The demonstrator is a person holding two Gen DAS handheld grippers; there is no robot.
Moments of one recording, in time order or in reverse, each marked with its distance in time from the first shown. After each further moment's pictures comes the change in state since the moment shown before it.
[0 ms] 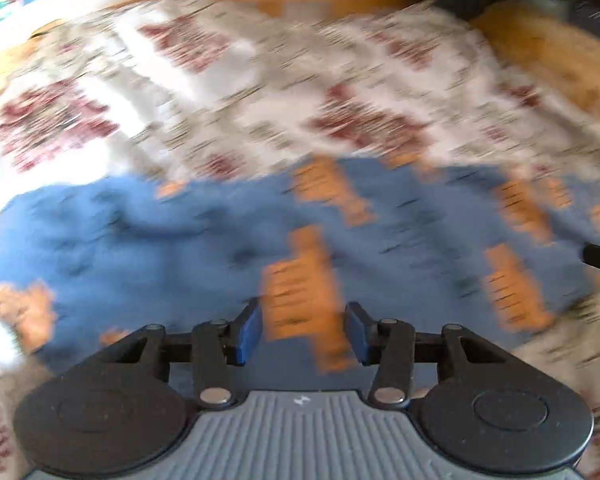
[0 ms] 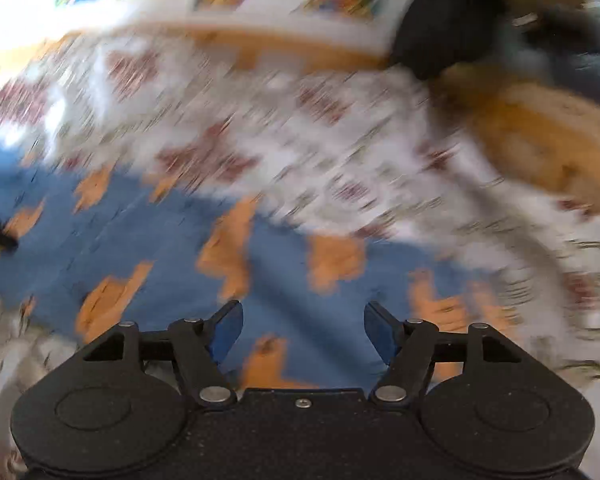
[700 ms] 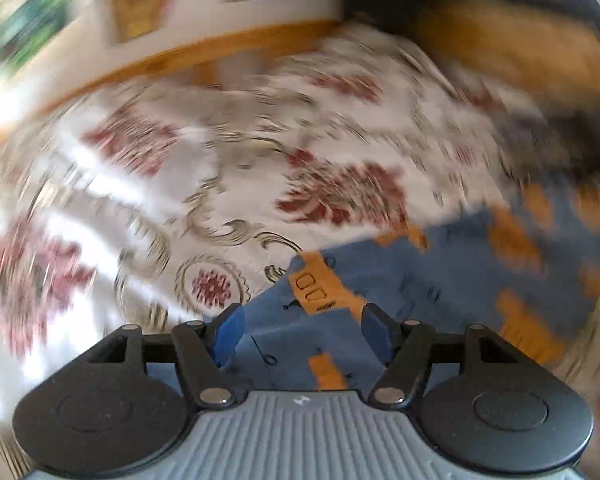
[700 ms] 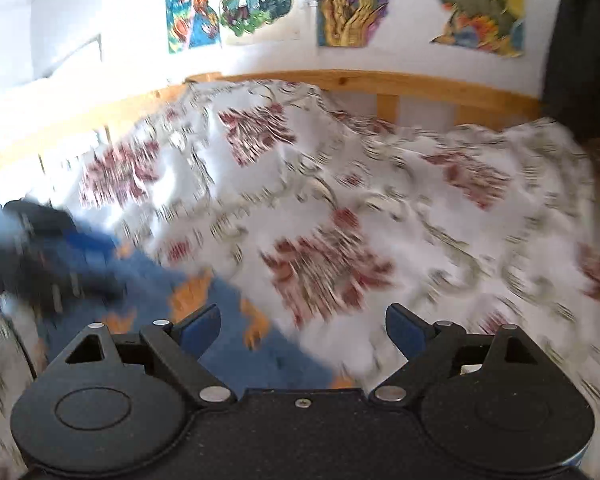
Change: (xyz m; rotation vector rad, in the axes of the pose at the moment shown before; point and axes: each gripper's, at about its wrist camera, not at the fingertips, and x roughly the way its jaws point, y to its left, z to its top) left arm 0.003 -0.008 0.070 0.374 -0.105 -0.078; right arm 0.069 -0.020 0.134 -0.055 -0.113 0.530
